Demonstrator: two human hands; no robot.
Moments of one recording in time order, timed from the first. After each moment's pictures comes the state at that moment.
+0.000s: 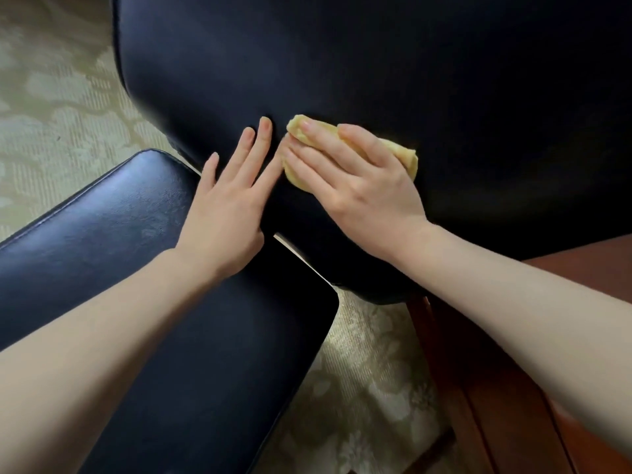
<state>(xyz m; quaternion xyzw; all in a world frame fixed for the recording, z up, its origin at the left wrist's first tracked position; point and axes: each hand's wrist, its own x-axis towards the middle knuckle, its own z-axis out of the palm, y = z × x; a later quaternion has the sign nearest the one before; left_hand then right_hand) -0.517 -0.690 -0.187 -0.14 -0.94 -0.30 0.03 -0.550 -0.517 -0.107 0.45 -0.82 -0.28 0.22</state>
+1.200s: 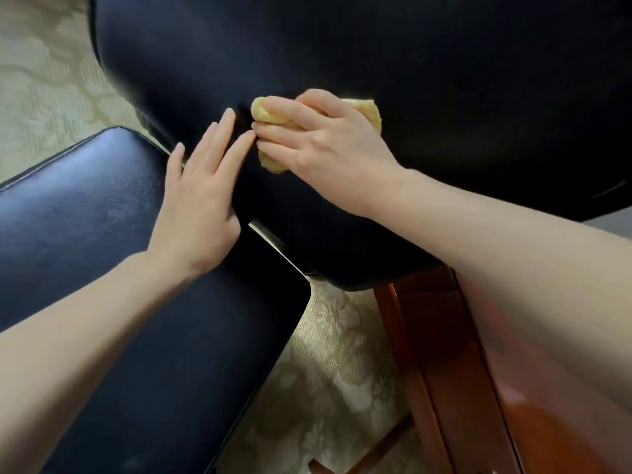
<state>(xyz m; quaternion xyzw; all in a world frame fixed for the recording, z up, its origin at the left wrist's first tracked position) -0.497 -0.688 -0.178 -0.05 -0.91 -0.41 0.08 -0.569 -0.546 -0.069 0.49 -0.79 -0.36 0.03</state>
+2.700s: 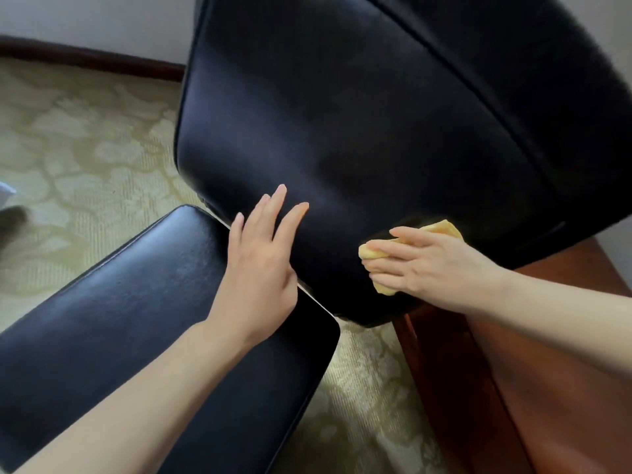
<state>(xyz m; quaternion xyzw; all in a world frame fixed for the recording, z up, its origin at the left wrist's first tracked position) -0.453 -0.679 -0.095 -0.05 -0.90 -0.44 0.06 -0.523 -0.446 -0.022 0.55 -0.81 -0.17 -0.10</state>
